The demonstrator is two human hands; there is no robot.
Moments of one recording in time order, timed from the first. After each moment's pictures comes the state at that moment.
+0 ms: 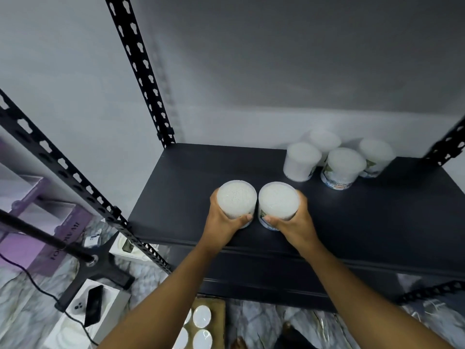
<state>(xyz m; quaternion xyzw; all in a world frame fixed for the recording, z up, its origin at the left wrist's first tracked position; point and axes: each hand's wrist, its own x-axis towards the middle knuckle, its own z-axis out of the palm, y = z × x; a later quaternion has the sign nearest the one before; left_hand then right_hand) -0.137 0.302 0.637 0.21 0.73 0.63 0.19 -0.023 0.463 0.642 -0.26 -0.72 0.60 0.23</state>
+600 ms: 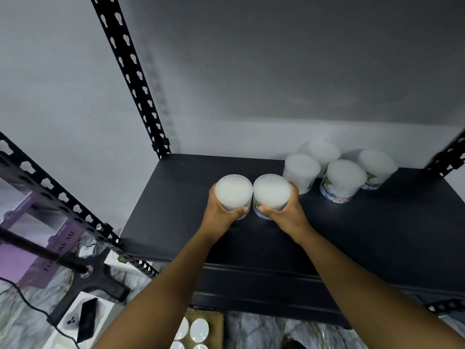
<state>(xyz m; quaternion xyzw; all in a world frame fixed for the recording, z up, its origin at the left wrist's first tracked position) -0.190 0.339 0.638 0.21 0.73 0.62 0.19 -0.079 0.502 0.646 -0.25 -0.74 0.59 0.21</state>
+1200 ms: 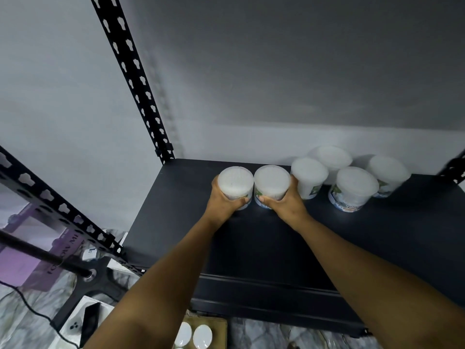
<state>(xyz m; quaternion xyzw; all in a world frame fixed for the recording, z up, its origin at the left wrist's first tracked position) -0.238 0.366 0.641 0.21 0.74 0.61 0.18 -0.129 0.527 0.643 -0.24 -0.77 0.55 0.22</state>
